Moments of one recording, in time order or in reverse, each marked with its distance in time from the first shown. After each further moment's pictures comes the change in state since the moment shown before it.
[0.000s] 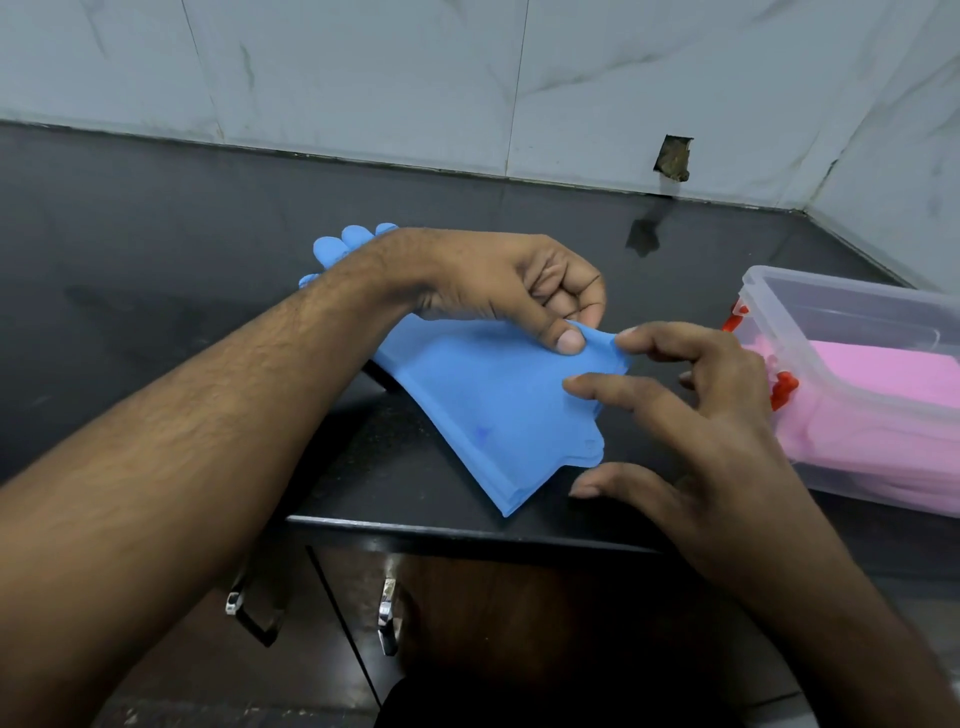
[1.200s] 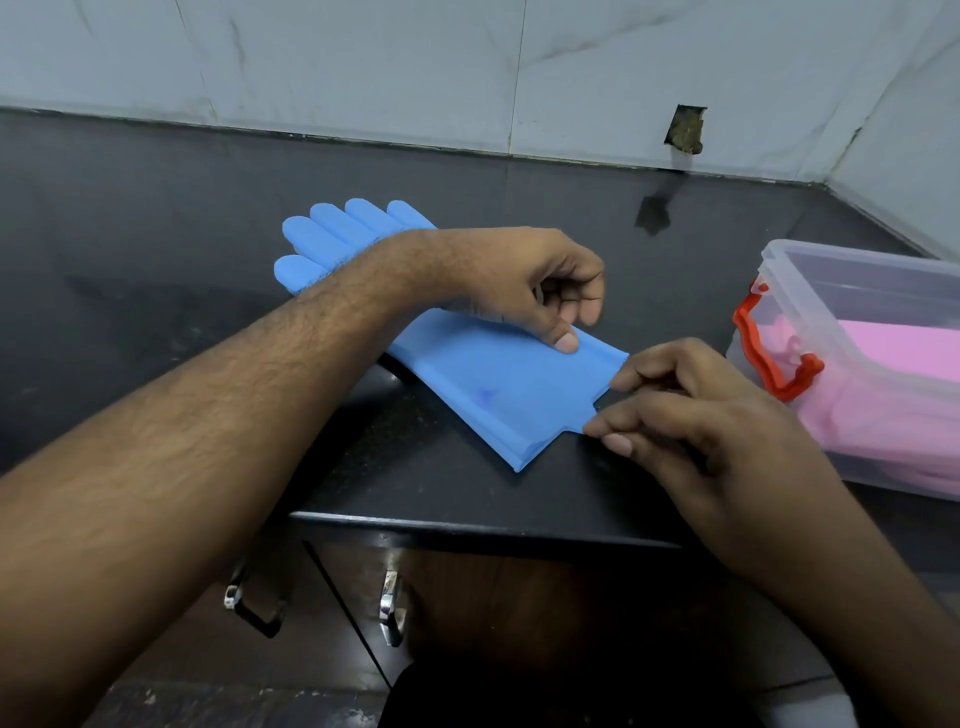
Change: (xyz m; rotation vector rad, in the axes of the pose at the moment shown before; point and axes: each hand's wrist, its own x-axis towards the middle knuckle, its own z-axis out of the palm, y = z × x) left_hand 0.015 -0.008 0.001 0.532 0.215 -0.109; right_hand 0.000 0.007 -0.004 0.168 -0.190 0.135
